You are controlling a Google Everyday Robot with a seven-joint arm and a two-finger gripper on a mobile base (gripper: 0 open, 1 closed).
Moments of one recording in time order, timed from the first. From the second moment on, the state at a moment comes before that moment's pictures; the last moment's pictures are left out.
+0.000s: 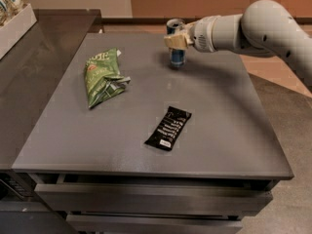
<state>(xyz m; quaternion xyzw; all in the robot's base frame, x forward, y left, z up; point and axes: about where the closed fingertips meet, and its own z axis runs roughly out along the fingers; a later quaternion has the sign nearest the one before) 0.731 -0.064 0.933 -0.37 0.72 0.21 0.54</state>
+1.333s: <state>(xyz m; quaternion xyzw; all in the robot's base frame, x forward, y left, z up) 0.678 -0.092 0.933 -0.48 0.77 0.14 0.38</state>
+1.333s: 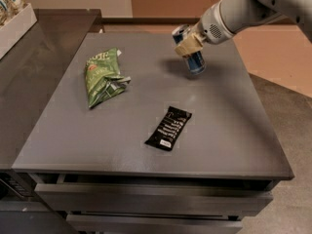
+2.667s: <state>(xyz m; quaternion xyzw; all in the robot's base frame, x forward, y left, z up) 0.666 -0.129 0.895 -0.56 0.80 0.01 0.23</state>
